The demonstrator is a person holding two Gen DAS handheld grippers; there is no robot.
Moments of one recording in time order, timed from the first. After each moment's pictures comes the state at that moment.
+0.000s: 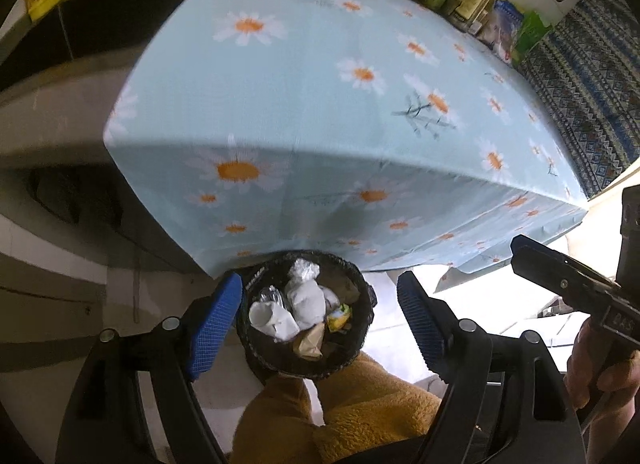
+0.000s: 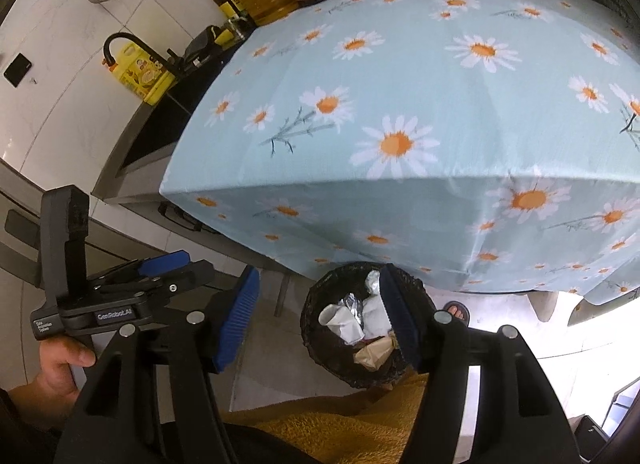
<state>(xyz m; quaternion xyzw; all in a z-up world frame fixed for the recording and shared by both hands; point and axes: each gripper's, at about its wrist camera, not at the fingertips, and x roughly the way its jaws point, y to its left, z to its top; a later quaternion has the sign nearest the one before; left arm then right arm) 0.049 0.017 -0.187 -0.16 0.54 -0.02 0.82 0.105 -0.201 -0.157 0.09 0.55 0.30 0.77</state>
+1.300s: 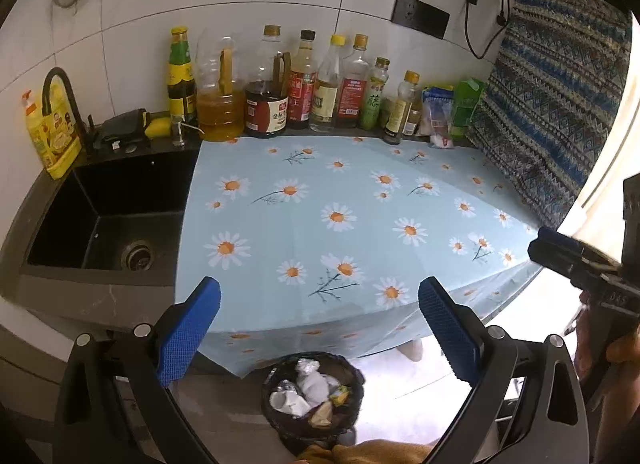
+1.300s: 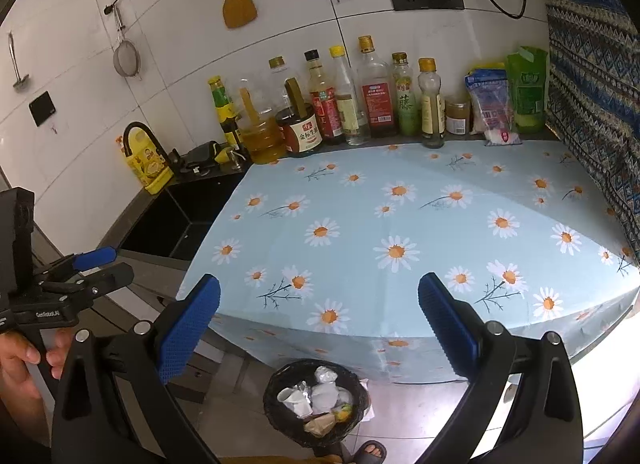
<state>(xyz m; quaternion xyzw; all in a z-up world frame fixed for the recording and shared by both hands) 0.048 -0.024 0.011 -0.07 0.40 -0.03 0.91 0.109 -0.272 0.018 0.05 0.40 0.25 0.88</state>
